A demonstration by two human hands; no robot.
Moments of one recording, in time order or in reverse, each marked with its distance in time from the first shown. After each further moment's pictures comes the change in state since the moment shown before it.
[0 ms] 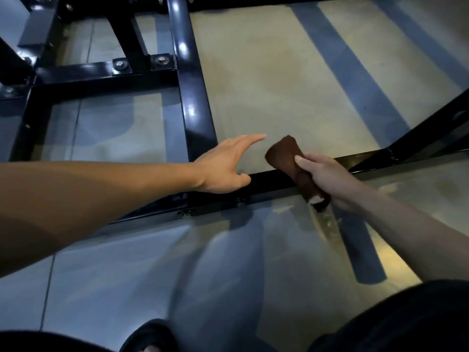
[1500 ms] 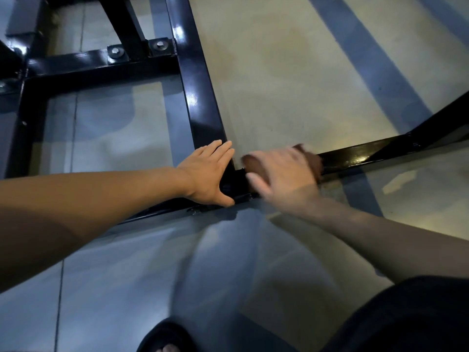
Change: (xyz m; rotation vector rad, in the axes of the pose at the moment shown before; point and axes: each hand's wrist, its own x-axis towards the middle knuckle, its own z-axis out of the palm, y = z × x) left_hand -0.014 -0.065 0.022 0.572 -0.202 -0.119; right_hand 0.022 0.033 0.090 -1.071 0.209 -0.691
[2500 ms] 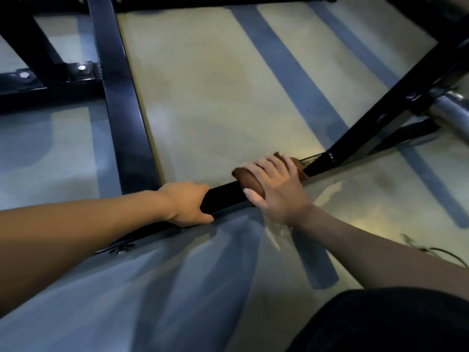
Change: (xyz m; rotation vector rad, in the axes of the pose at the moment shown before) left_hand 0.069 0.083 -0.033 -0.132 -0.178 0.023; right_hand -0.032 0.138 -0.022 -0.162 0.050 0.054
